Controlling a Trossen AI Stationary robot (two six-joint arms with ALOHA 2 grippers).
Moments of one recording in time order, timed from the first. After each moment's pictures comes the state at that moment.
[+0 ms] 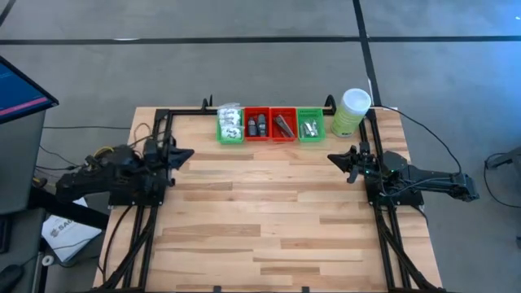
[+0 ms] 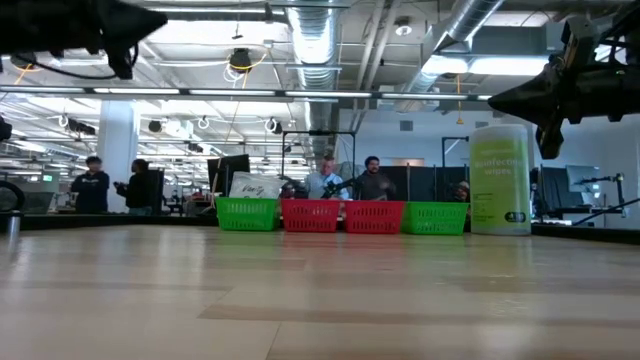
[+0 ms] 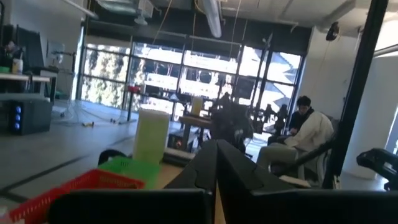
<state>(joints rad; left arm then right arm) 0.16 0.05 0.18 0.13 -0.08 -0.16 -0.12 0.03 0.01 0.05 0.21 0.62</state>
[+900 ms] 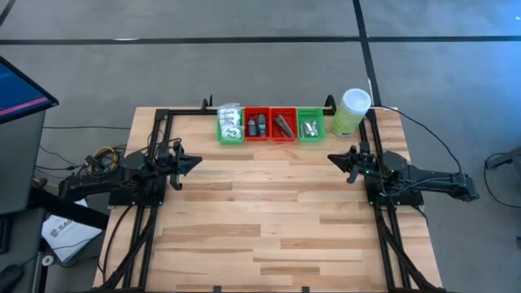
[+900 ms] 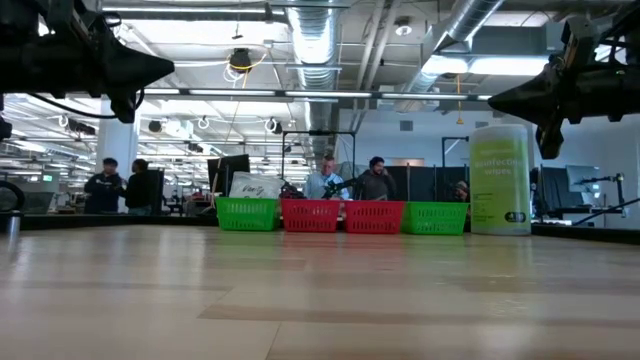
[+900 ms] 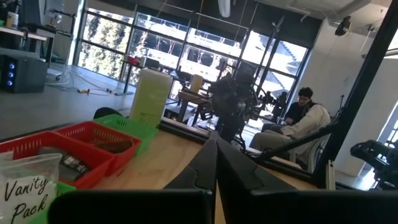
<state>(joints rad) 0.16 0.00 0.01 0.15 -0.08 -0.29 -0.12 0.03 0.01 0.05 0.21 0.62</state>
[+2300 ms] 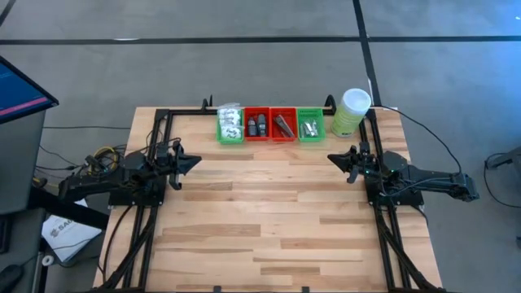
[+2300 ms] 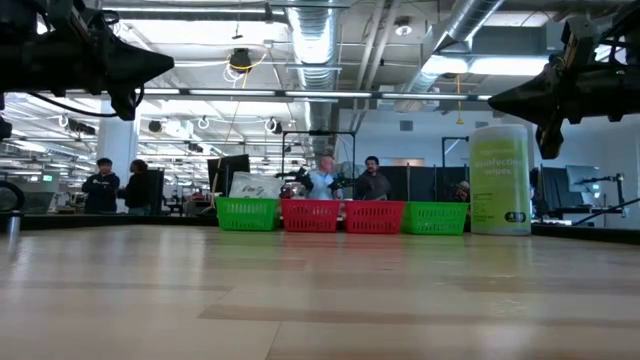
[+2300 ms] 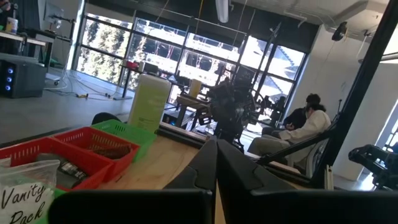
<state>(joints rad) 0.16 0.00 0.01 0.17 -0.08 -0.29 -0.12 0.03 0.00 0.05 0.21 0.62</state>
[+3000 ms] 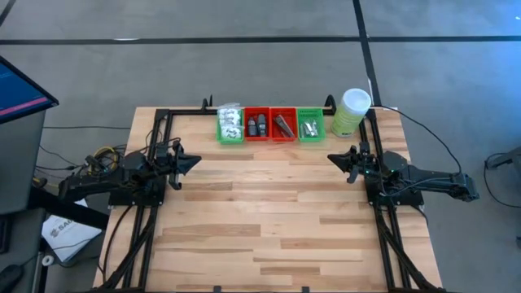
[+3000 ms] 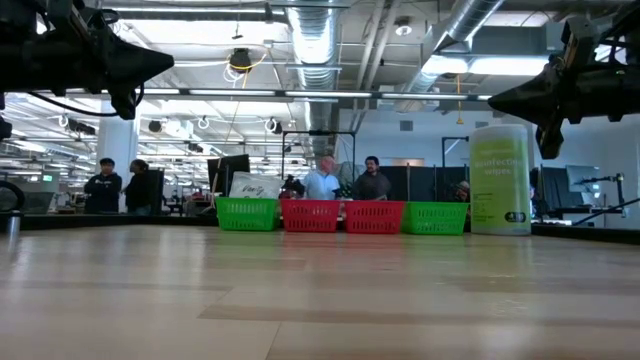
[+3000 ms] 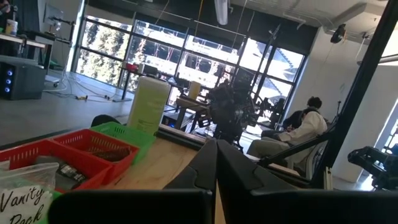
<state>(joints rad) 0.16 0.00 0.01 0.18 -0.08 -0.29 -0.12 0.03 0.01 0.05 0.21 0.62</state>
